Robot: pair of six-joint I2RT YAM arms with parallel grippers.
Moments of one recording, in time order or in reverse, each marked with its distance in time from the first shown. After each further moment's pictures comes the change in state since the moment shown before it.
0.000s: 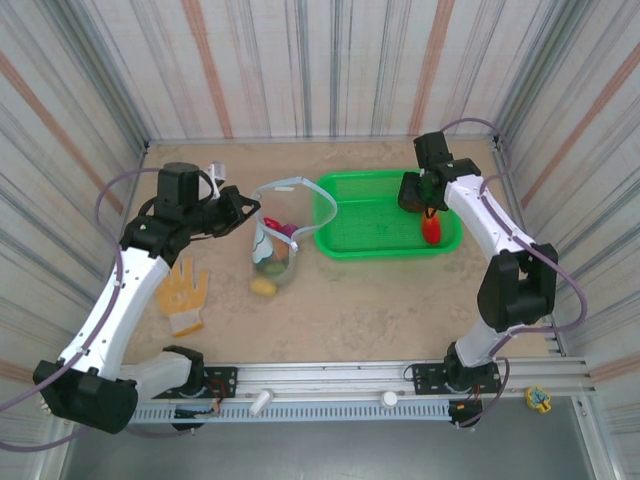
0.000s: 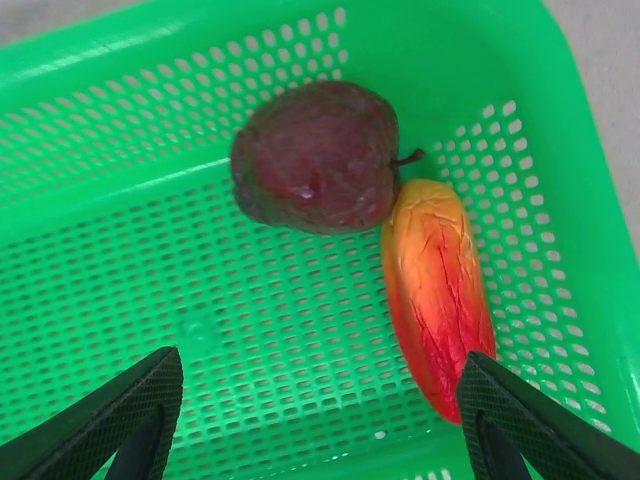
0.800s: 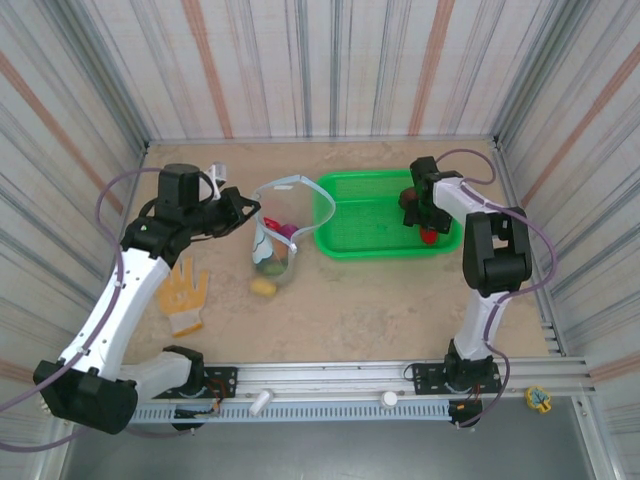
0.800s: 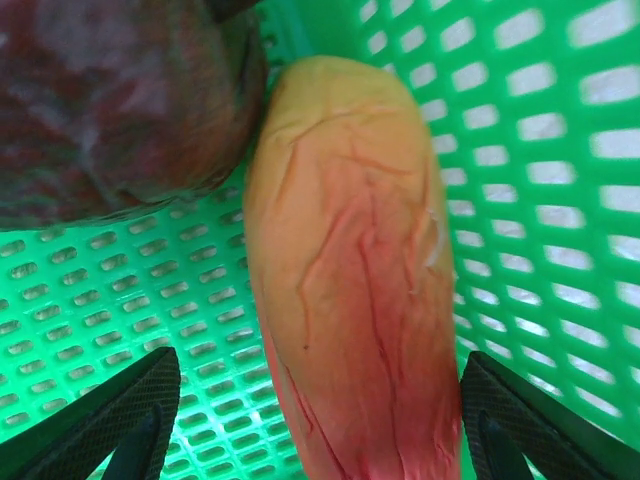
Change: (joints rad) left arm 0.000 -0.004 -0.014 0.010 0.000 0.023; right arm -0.065 0.219 -0.077 0.040 0.021 0.000
